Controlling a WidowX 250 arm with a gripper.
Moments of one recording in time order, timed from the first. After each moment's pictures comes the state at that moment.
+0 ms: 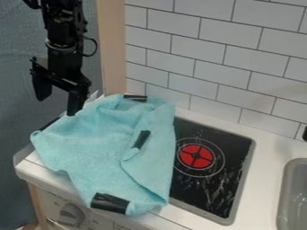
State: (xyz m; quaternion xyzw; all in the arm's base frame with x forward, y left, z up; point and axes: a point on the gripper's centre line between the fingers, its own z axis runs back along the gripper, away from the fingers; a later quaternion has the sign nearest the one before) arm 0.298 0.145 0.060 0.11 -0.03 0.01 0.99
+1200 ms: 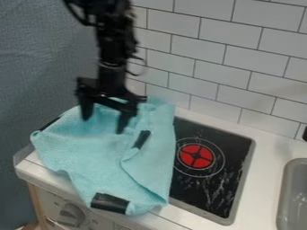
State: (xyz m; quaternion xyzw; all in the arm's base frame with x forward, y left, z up) arm 0.311 0.051 0.042 0.09 -0.02 0.04 1.00
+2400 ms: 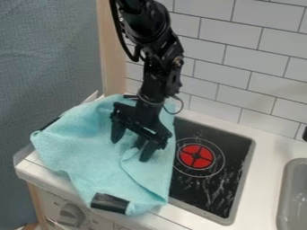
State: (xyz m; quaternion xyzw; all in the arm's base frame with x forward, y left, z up) arm 0.319 0.028 -0.005 0.13 0.01 -0.01 0.99
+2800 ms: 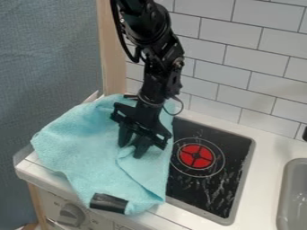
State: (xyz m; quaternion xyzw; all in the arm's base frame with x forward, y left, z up) arm 0.319 0.030 -0.006 0.14 0.01 -0.01 0.99
